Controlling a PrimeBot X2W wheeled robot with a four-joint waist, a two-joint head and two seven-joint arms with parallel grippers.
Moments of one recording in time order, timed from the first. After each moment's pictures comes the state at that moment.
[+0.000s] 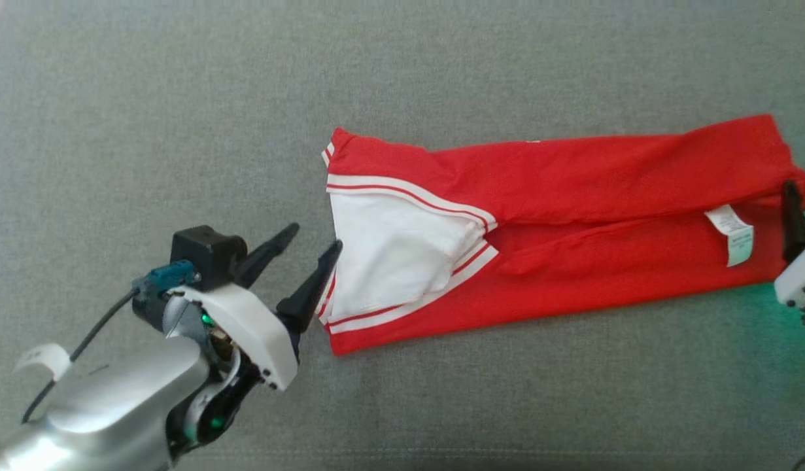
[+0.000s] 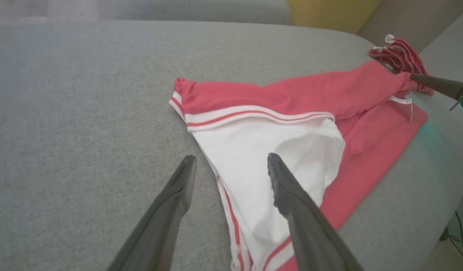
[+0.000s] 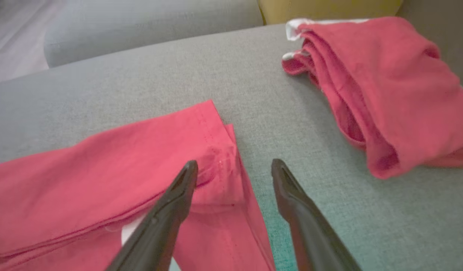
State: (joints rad) left arm -0.67 0.66 -1.25 0.04 -1.09 0.24 -0.24; right arm -0.31 -0.23 -0.29 0.31 0.24 0.12 0.33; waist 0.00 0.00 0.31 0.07
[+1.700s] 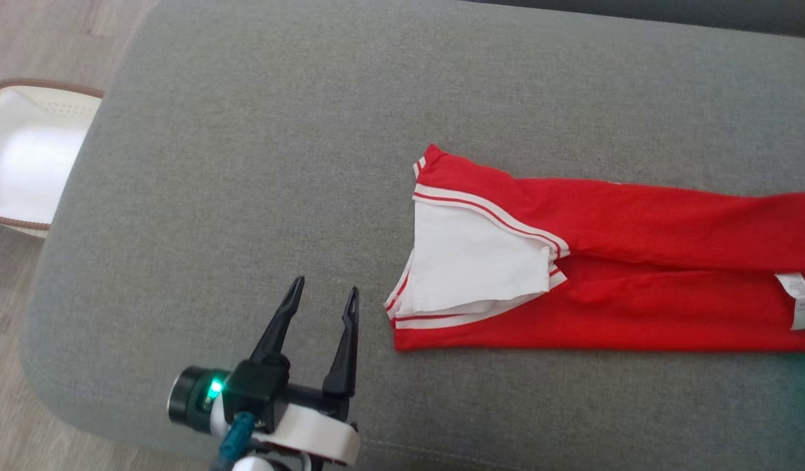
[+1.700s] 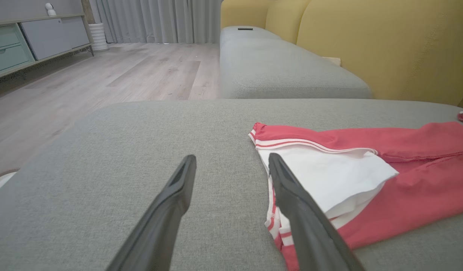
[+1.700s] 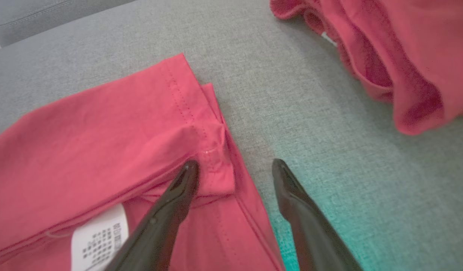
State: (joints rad) left arm 0.02 0.11 -0.49 -0.01 -0.13 0.20 -0.25; right arm -0.32 -0.24 -0.53 0.62 0.13 0.12 0.29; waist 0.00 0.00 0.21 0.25
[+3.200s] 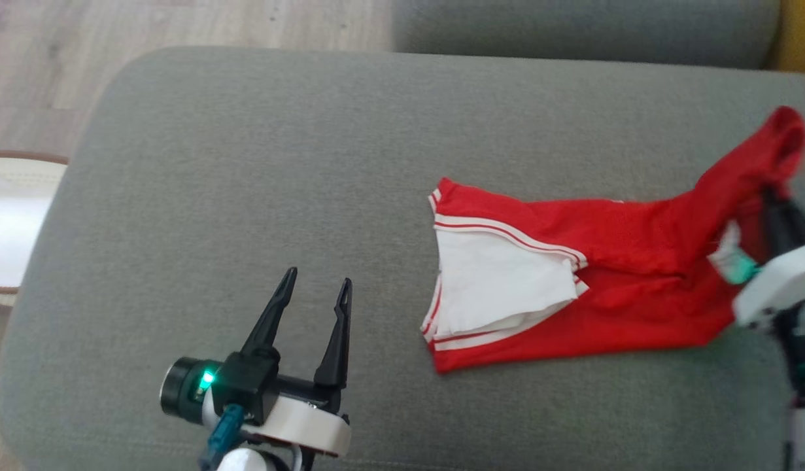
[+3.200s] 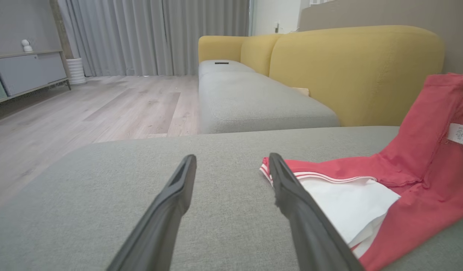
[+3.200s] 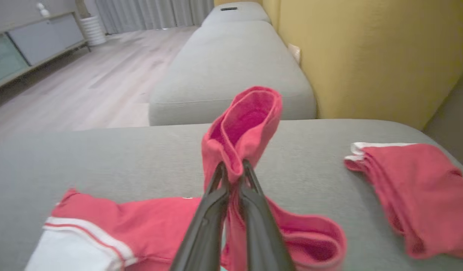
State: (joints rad) left arm 0.02 0.06 -0.40 0.01 -0.08 0.11 -0.25; right arm -0.18 -0.15 -0.24 -0.02 0.20 0.12 0.45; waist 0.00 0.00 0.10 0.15
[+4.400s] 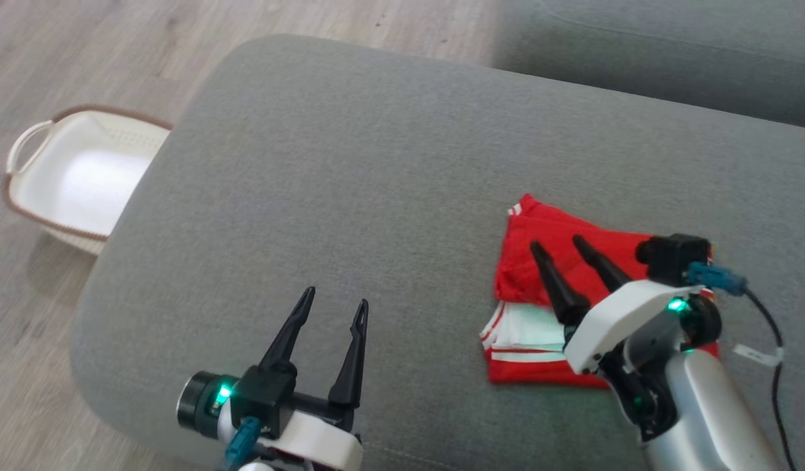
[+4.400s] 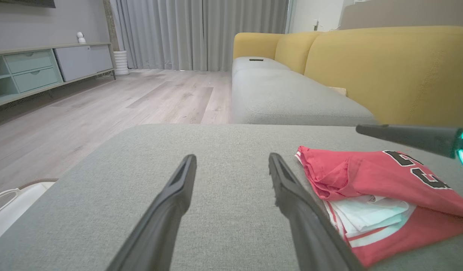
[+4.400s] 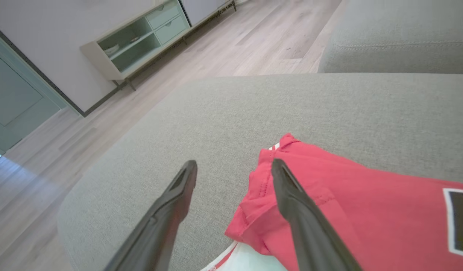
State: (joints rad) left arm 0.04 0.06 -0.44 0.04 -0.08 0.10 -0.25; right arm -0.18 -0.05 0.18 0.18 0.39 0.12 0.30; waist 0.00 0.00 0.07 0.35
